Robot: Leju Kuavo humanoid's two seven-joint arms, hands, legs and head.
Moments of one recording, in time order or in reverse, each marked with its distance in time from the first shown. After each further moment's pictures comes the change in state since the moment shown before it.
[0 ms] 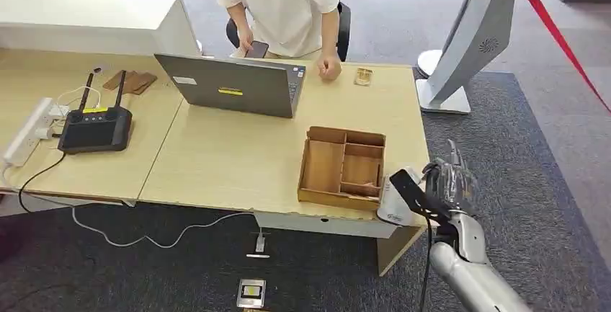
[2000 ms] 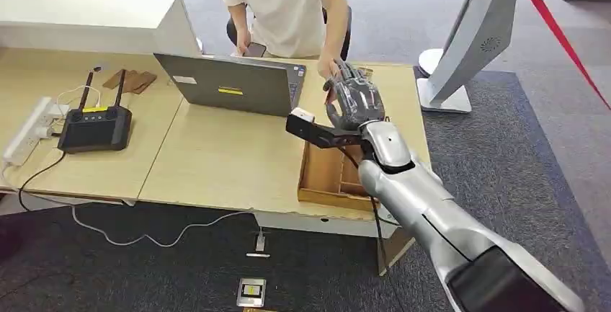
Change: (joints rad) left arm -0.013 0.025 -0.071 0.005 -0.002 0.000 0.105; right arm -0.492 0.387 0.231 0.324 0.156 0.317 -0.057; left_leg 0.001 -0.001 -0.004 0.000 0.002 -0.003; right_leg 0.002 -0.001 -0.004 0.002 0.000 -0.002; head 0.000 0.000
